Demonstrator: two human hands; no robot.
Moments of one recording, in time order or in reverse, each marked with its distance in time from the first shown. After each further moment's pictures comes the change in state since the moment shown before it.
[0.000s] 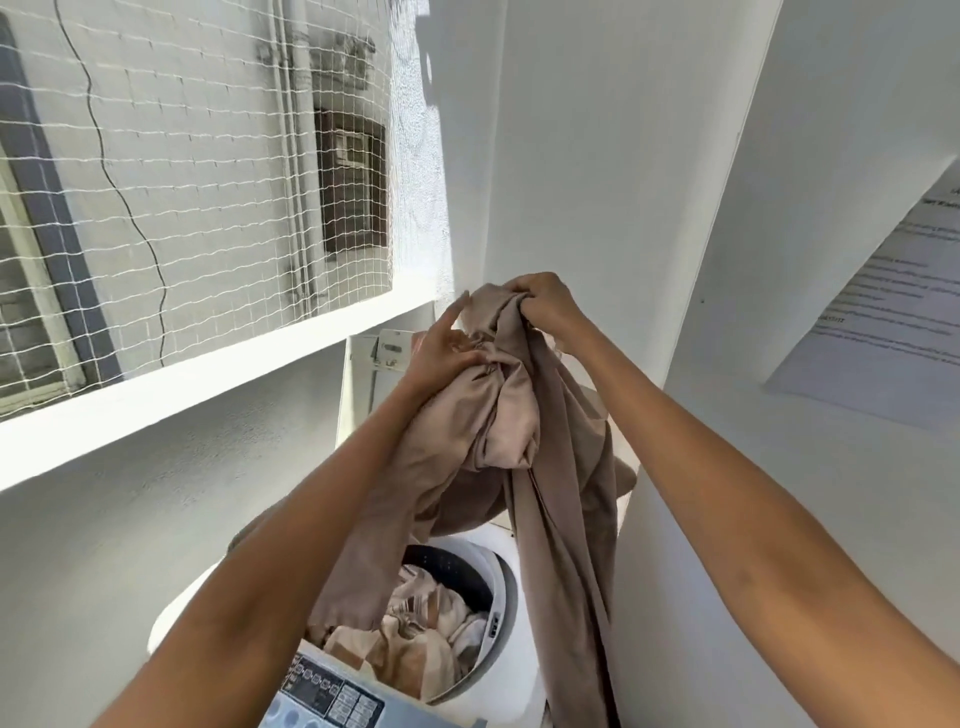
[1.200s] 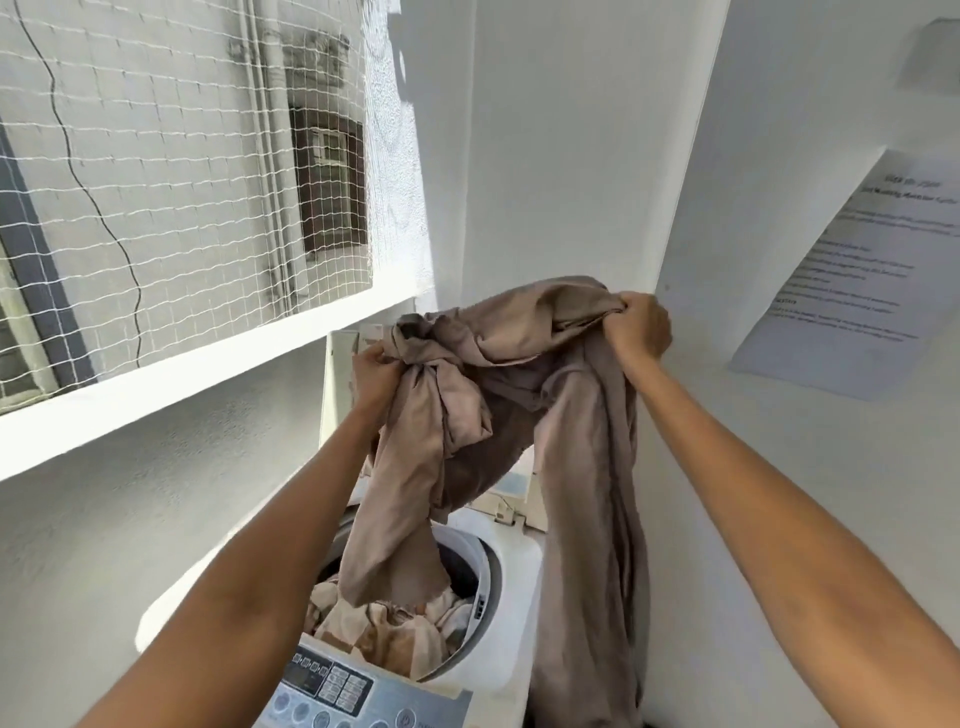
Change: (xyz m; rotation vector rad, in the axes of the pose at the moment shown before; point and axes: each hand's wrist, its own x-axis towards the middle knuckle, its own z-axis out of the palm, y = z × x) left_hand -0.034 -0.045 -0.006 -0.352 0.380 -0.337; right_hand -0.064 0.064 -0.067 -0.275 0.582 0.313
